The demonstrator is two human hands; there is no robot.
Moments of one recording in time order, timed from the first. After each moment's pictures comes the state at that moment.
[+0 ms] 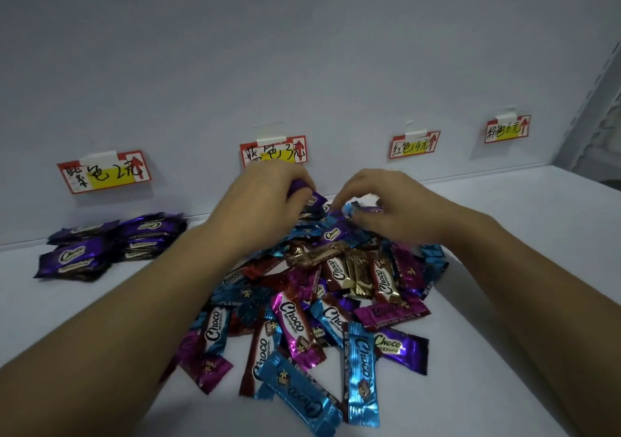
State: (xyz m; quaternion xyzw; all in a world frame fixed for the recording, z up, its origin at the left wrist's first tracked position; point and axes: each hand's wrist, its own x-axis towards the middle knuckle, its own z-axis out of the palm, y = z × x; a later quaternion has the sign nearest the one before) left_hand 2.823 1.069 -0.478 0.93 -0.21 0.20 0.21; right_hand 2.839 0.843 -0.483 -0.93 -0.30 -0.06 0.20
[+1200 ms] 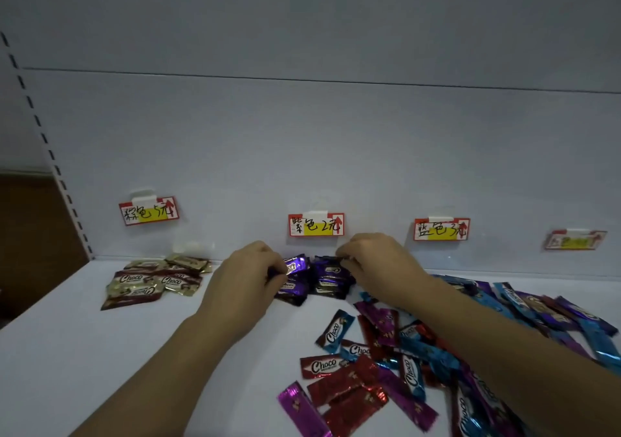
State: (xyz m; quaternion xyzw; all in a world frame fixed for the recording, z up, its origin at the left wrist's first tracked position) left_hand 2.745 1.308 -0.508 0.95 -0.01 0.25 0.19; right_hand 2.837 1.085 -0.476 -0.92 -0.36 -0.14 0.08
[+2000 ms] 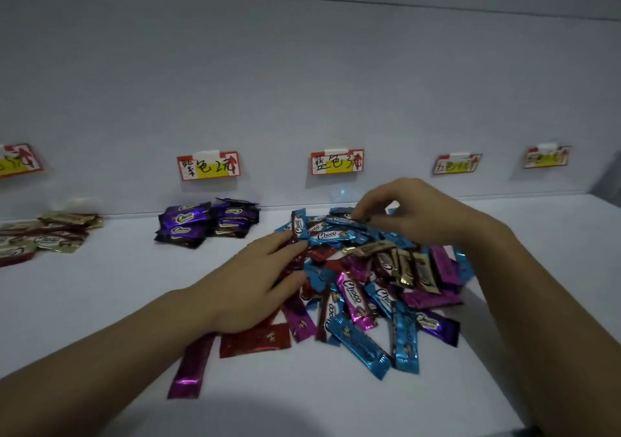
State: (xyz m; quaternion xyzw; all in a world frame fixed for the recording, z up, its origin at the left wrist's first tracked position) left_hand 2.723 1.170 -0.520 0.97 -0.20 0.00 0.14; right_hand 2.811 0.893 -0.452 -0.92 -0.33 0.00 0.22
